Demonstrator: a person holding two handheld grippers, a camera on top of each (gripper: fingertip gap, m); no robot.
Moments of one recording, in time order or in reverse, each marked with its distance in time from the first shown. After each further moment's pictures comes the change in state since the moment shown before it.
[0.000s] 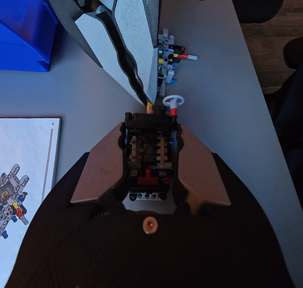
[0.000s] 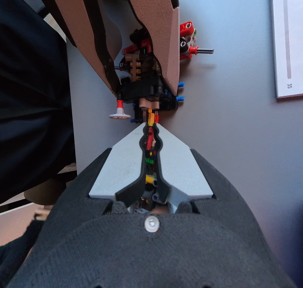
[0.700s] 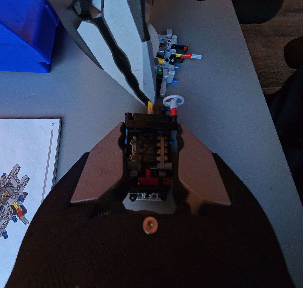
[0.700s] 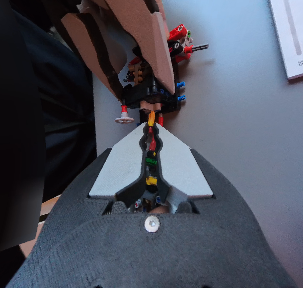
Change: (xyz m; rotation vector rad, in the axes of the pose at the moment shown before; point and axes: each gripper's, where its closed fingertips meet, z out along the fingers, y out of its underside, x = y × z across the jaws) left arm 0.000 0.000 0.000 0.006 -0.003 0.005; right arm -0.004 -0.004 -0.002 0.104 -0.152 0.159
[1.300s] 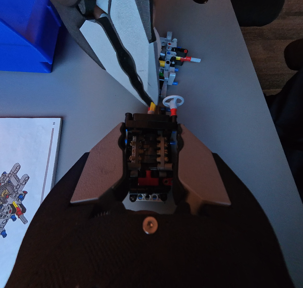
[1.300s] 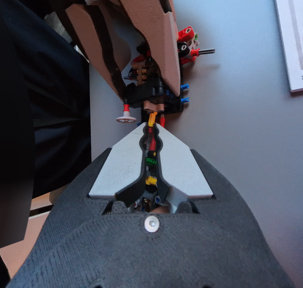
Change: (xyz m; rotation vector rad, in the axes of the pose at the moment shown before) left arm 0.000 0.000 0.000 0.014 -0.007 -0.002; right arm -0.003 0.000 0.002 -0.015 0.028 -0.076
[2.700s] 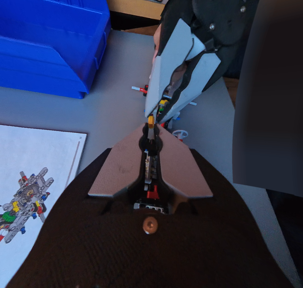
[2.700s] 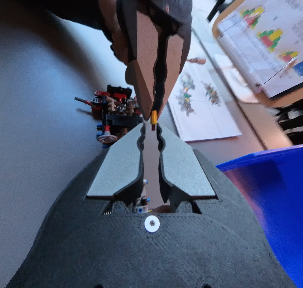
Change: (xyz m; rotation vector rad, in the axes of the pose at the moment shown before) left arm -0.018 -0.043 -0.030 0.198 -0.006 -0.111; right arm -0.011 -0.049 -0.039 0.335 0.849 -0.642
